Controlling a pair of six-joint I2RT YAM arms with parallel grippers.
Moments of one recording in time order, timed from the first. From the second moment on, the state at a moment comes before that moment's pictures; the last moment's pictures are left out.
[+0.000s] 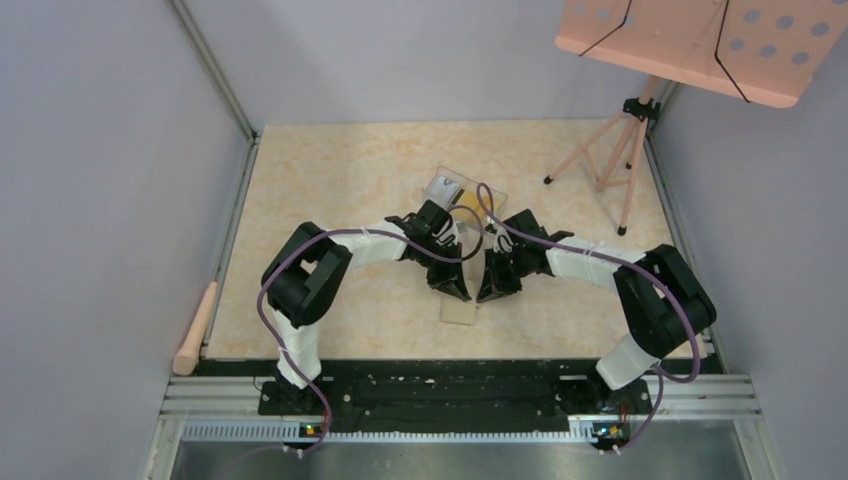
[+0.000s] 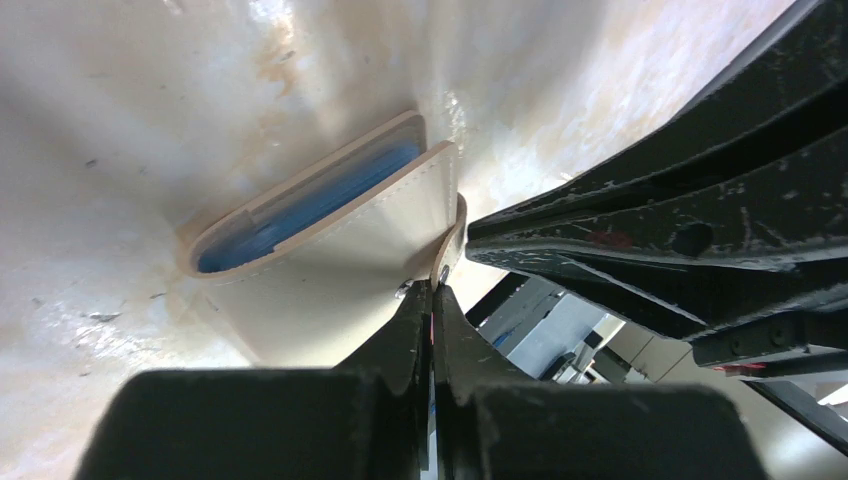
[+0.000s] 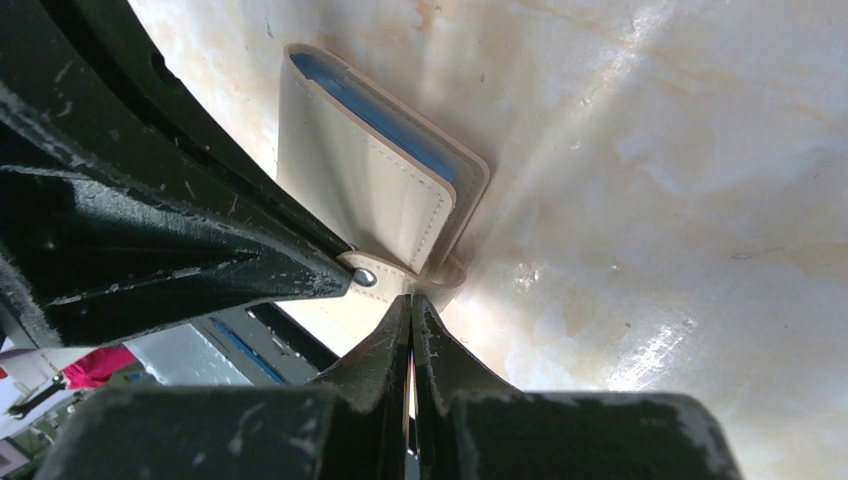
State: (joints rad) left arm -0.69 1.92 1.18 -0.36 0.65 -0.67; right arm 0.53 1.59 0.81 -0.34 -0.50 0.46
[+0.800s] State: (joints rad) left arm -0.70 1.90 1.18 -0.43 0.57 -0.65; right arm 0.54 1.59 0.81 -0.27 -0.58 0.47
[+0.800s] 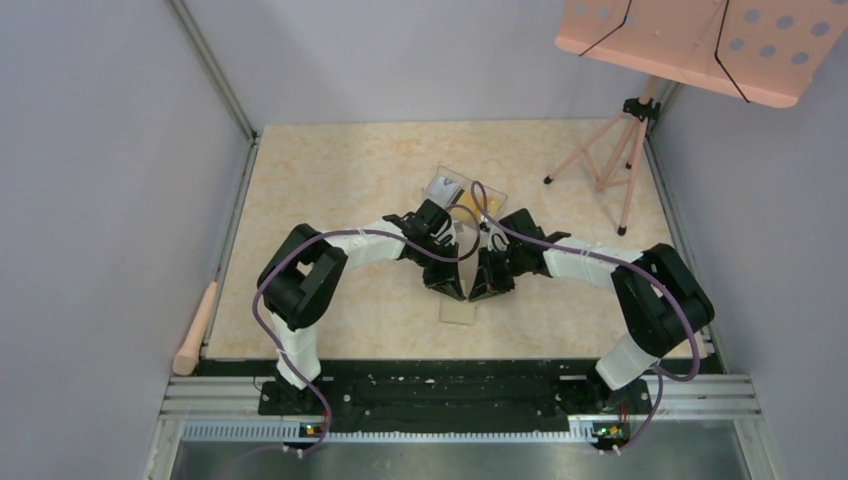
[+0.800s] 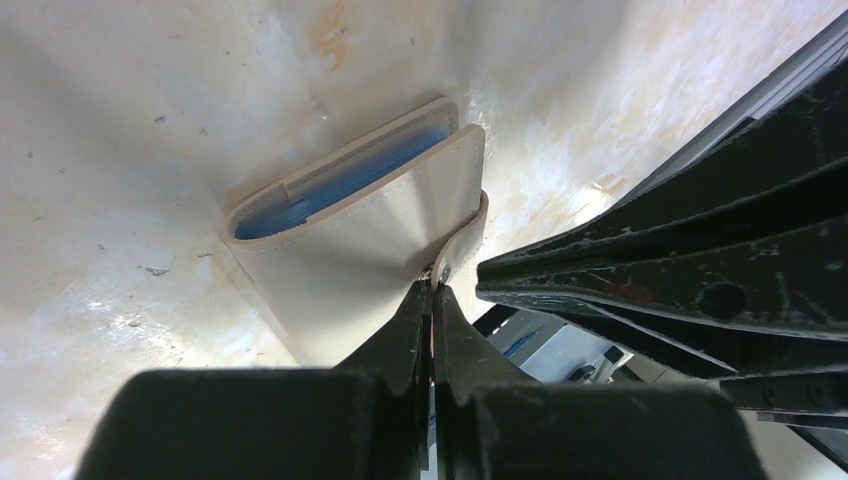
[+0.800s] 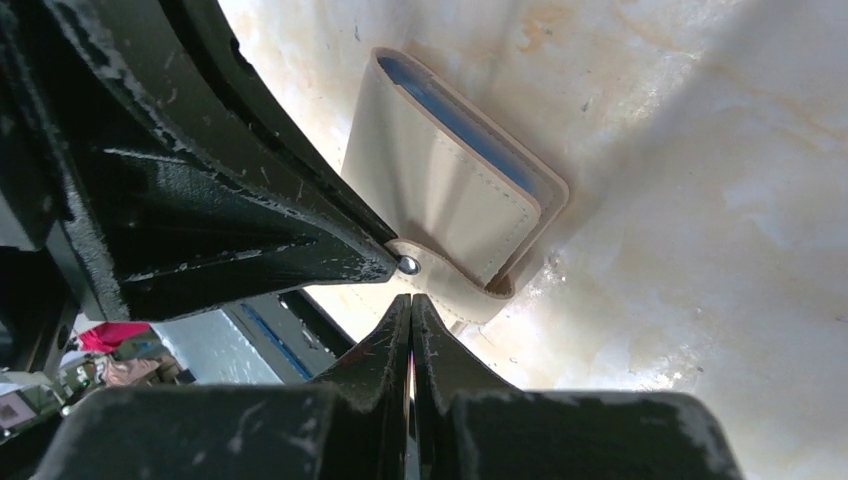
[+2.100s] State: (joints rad) left arm -0.73 1.98 1.29 -0.59 0.51 -0.62; right arm 0.58 1.70 0.89 -0.37 -0.51 0.48
